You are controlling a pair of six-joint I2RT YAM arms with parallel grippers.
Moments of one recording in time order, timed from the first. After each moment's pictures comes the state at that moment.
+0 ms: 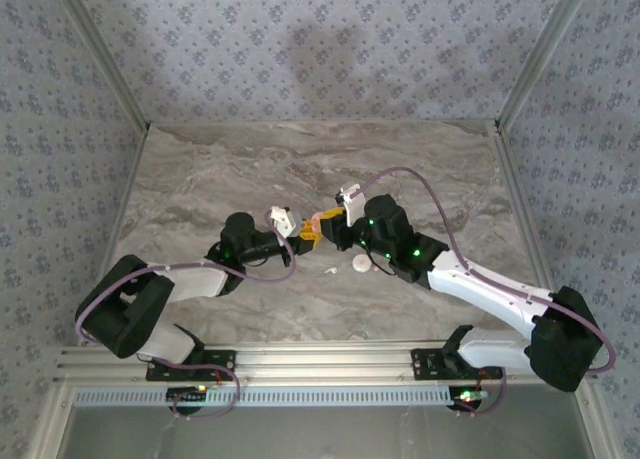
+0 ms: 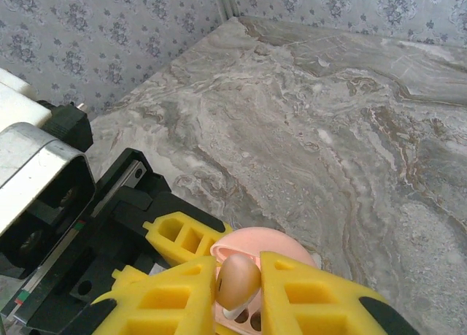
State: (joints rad) left arm -0.61 1.44 0.45 0.86 0.61 0.06; right arm 0.81 1.21 0.80 0.06 -0.08 0.24
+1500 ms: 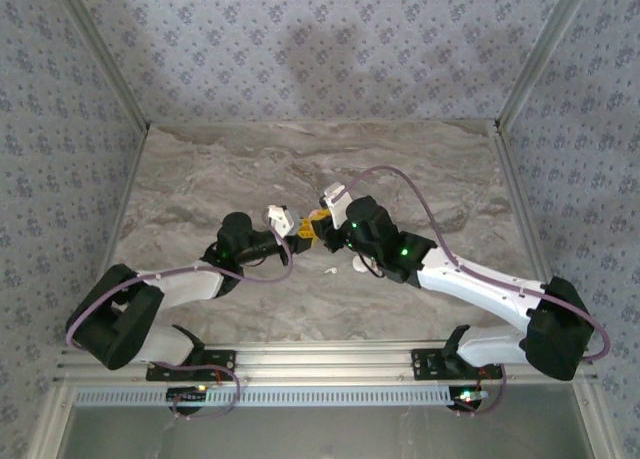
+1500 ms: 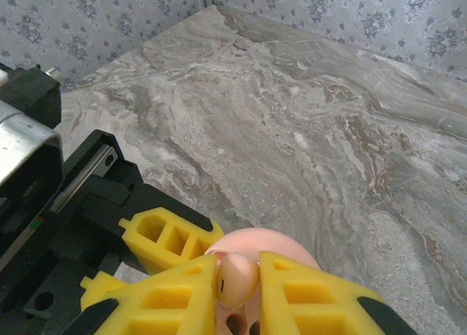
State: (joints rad) left arm -0.62 1.37 0.45 0.78 0.57 0.06; right arm 0.90 1.26 0.88 -0.03 0.11 0.14
